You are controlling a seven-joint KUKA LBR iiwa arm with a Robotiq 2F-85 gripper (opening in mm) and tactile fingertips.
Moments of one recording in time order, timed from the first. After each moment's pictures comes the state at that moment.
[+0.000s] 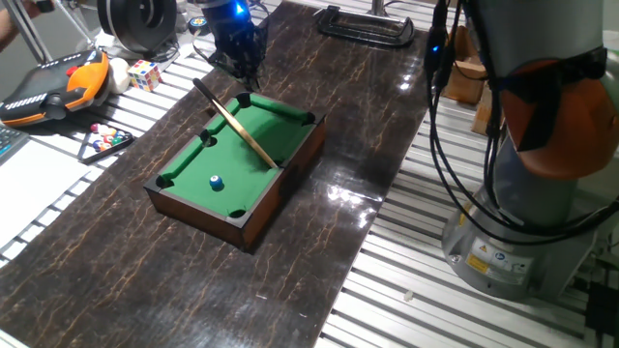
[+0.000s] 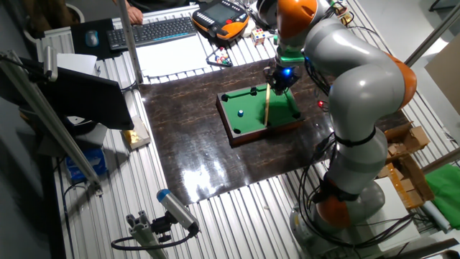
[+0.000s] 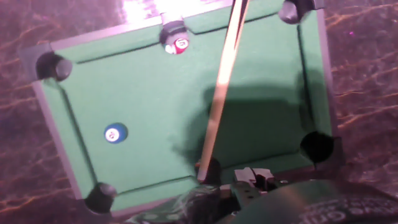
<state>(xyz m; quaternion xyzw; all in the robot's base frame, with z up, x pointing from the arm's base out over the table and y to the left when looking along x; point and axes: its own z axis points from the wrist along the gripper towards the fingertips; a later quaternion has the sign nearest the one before) 0.517 0.001 0.234 -0.11 -0.99 0.00 0.10</state>
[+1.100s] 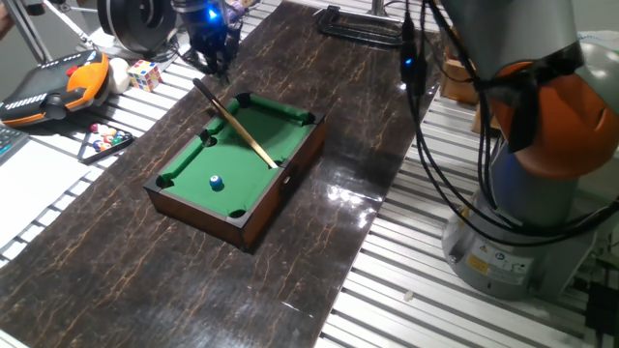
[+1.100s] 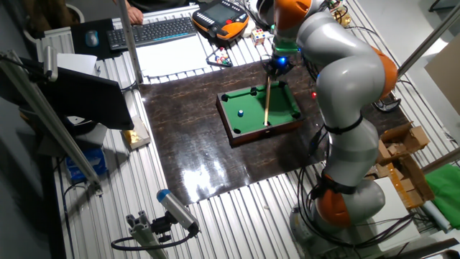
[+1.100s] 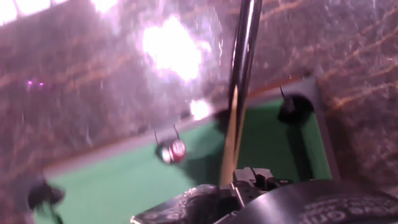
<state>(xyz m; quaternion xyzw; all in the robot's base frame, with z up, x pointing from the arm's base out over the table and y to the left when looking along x) 0.626 -0.030 0.189 -0.16 -0.99 0.01 0.05</state>
